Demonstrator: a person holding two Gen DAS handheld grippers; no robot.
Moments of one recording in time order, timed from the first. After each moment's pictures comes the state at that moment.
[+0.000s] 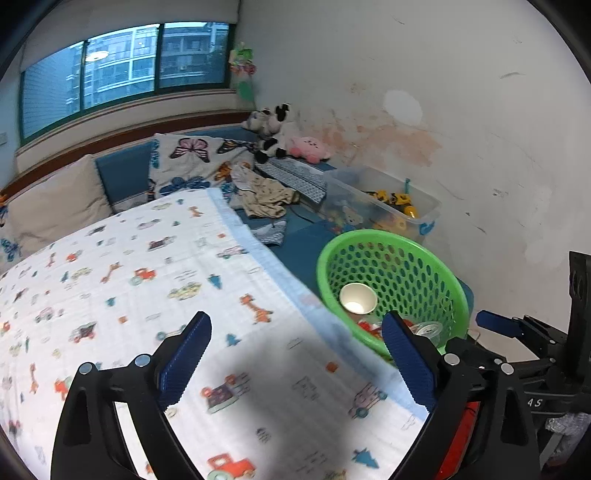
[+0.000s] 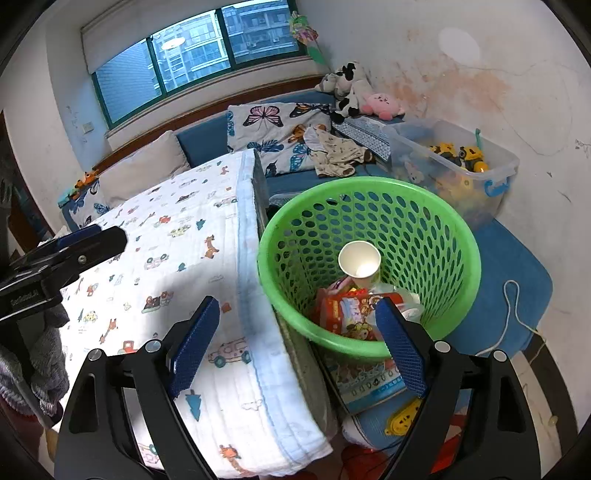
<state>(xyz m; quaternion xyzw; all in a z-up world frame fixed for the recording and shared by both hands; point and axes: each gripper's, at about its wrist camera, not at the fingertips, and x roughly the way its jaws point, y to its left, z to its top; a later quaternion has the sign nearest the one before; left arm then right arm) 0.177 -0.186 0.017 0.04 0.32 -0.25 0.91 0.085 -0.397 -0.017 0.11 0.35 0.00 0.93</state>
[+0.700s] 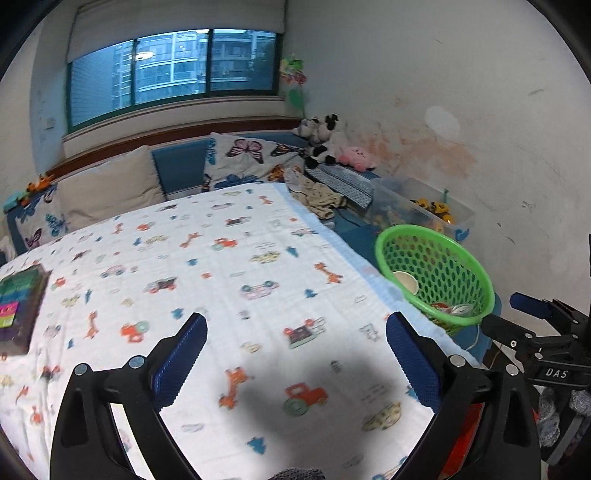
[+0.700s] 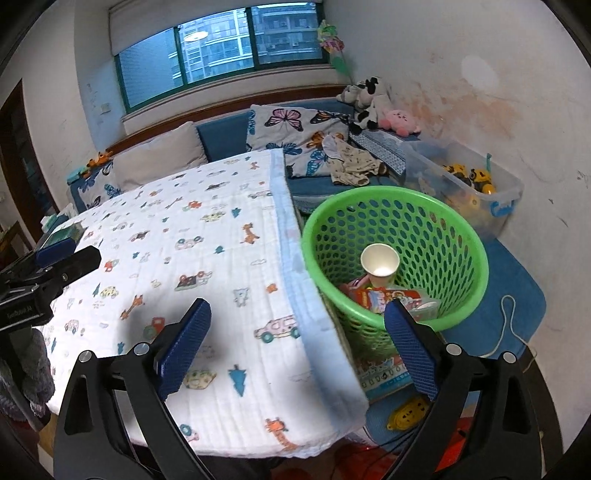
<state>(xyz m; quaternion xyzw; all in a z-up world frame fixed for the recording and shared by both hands) 0.122 -0.095 0.014 0.02 0.31 -0.17 0.93 0.055 -0.337 -0.004 0.06 0.34 0.01 0.94</state>
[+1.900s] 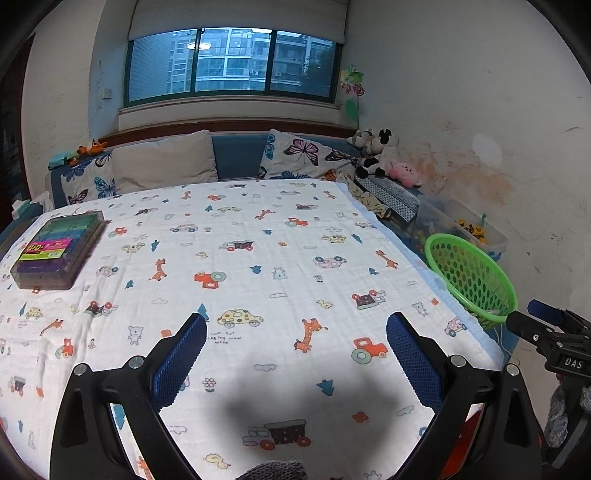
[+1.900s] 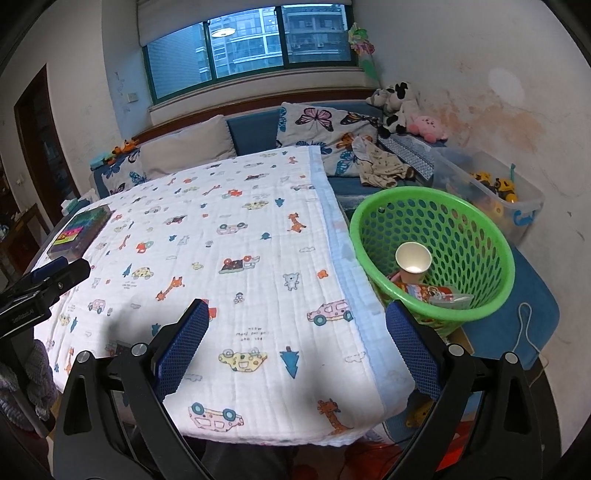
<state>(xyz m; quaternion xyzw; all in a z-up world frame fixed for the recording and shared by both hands) 0.074 -0.018 -0.003 -0.03 0.30 -0.09 0.95 0.038 -0.297 -0.004 0.04 0.34 0.06 0.94</state>
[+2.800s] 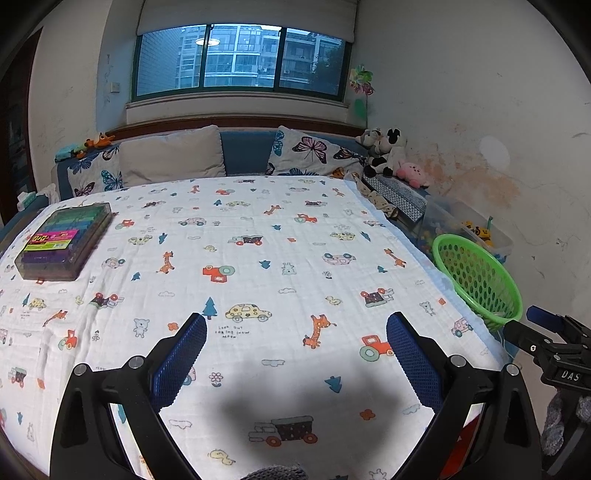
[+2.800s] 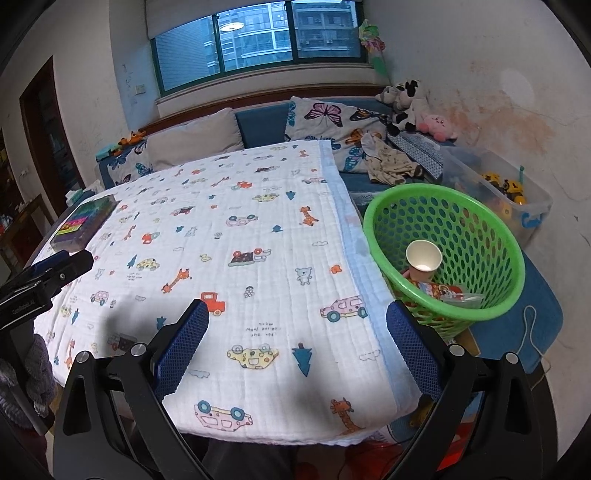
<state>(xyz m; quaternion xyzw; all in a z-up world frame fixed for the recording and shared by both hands) 0.073 -0.013 -0.007 -0.03 0.31 -0.08 0.95 0.042 -0.287 -0.009 0.04 0.34 0.07 0.94</state>
